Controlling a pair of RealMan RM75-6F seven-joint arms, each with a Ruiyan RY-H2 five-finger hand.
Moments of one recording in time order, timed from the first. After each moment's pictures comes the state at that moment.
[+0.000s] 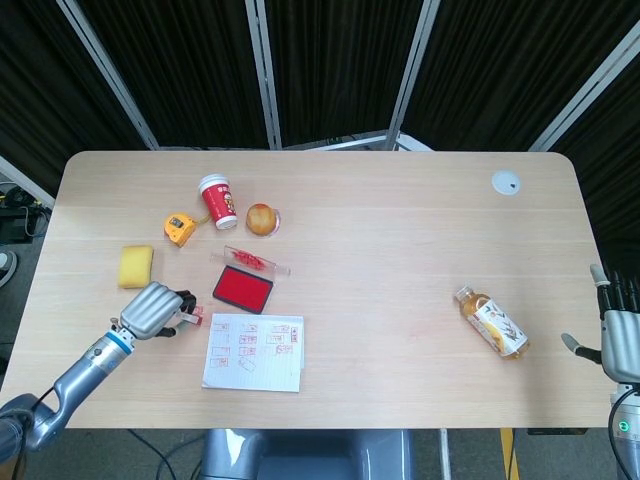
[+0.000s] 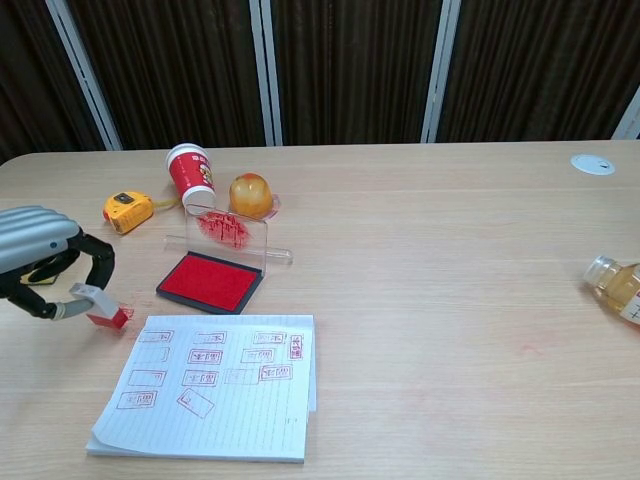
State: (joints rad) left arm -0.56 -1.55 0.10 -0.96 1.70 1.14 -0.24; right arm 0.10 -1.20 0.16 -1.47 -1.34 1.46 -0.08
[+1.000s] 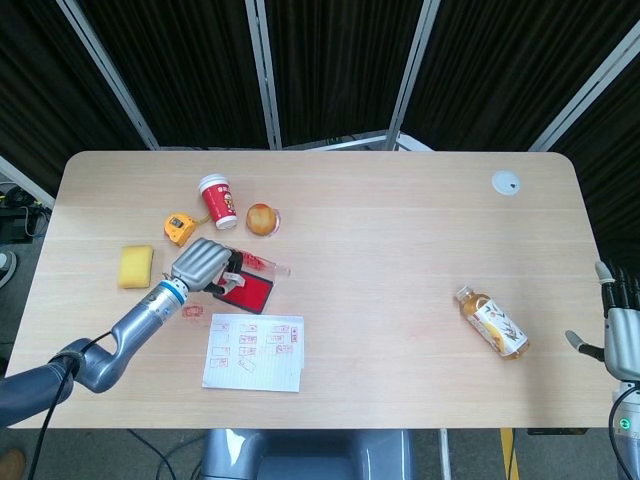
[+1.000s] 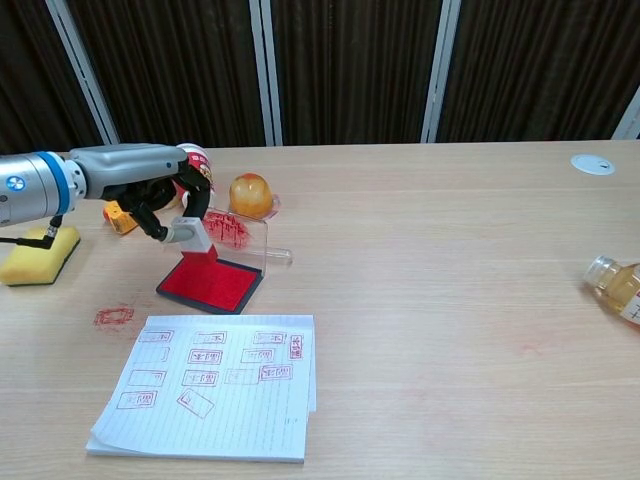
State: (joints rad) left arm -0.83 -1.53 -0.10 -1.15 1.42 0.76 -0.12; right arm 0.11 -1.20 0.17 -1.46 -1.33 1.47 -0.11
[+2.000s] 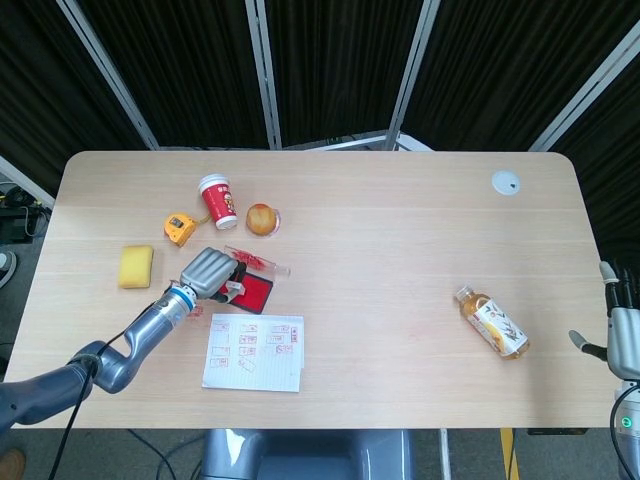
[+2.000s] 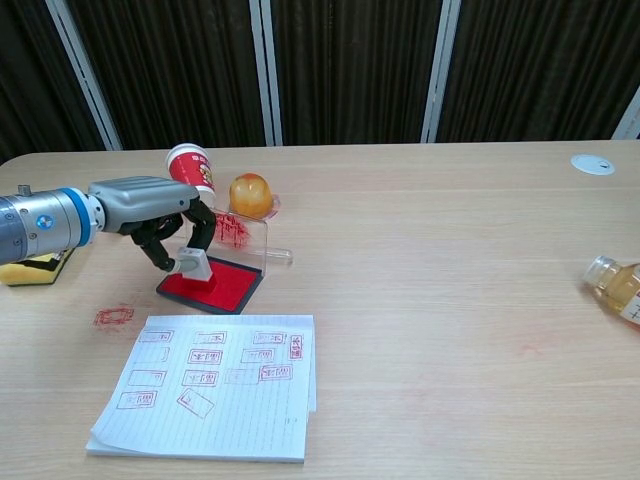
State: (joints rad) left arm -0.84 -1.64 -0.06 -1.01 1.42 0.73 -0.08; right arm 0.11 -1.21 0.18 -1.44 -1.31 1.46 -0.11
